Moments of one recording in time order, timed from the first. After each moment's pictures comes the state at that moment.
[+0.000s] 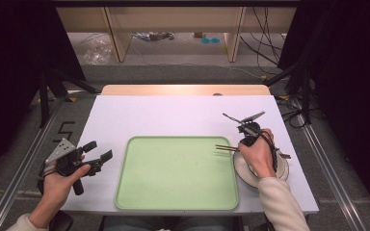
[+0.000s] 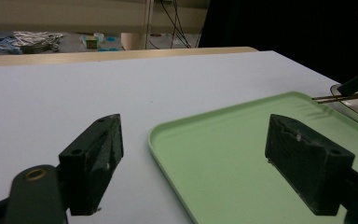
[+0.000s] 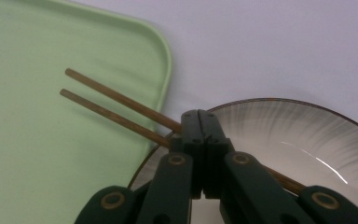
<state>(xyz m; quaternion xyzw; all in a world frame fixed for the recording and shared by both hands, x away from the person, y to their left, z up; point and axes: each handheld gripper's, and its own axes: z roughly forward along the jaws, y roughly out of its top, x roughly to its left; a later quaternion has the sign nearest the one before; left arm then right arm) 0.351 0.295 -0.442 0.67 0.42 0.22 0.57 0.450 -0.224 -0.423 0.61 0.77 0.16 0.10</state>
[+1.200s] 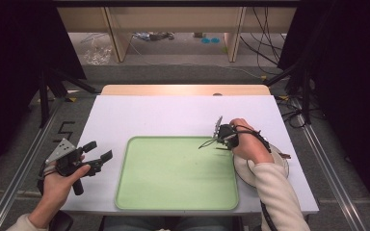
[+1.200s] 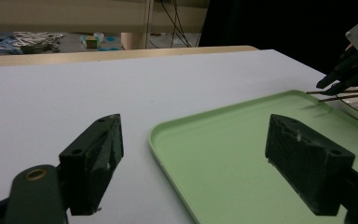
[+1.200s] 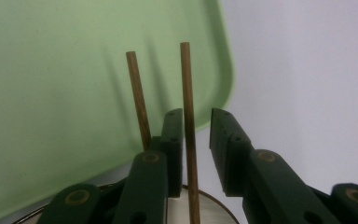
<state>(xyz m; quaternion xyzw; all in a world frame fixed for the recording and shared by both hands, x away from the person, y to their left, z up) 0.350 0.295 -0.442 0.67 0.42 0.22 0.57 0.474 -0.176 -0.429 0.15 0.97 0.03 0.20</state>
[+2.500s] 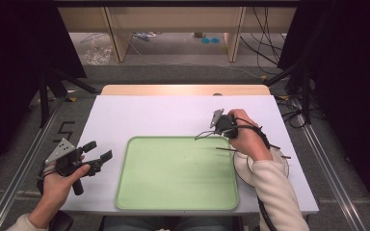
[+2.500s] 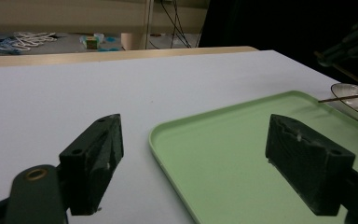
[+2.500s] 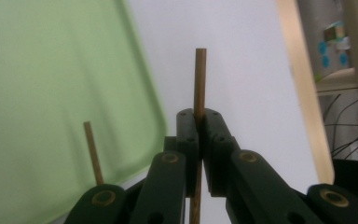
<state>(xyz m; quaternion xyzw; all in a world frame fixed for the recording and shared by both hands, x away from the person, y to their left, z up) 0.351 0.296 -0.442 0.67 0.42 0.22 0.57 0.471 -0.167 -0.389 0.14 0.94 0.10 0.29</state>
